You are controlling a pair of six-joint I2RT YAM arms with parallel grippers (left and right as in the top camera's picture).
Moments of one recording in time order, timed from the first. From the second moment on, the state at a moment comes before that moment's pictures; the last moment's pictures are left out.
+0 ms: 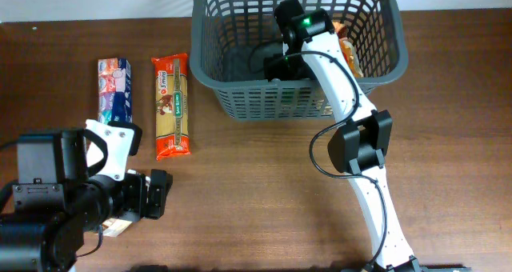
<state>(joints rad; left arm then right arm) 0.00 1.06 1.67 -1.65 0.17 0.11 0.34 2.69 2.76 -1.50 -0.07 0.29</state>
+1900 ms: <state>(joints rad) 0.00 1.06 1.67 -1.68 0.14 0.11 -0.75 1.66 1.85 -1.53 -0.04 0.37</state>
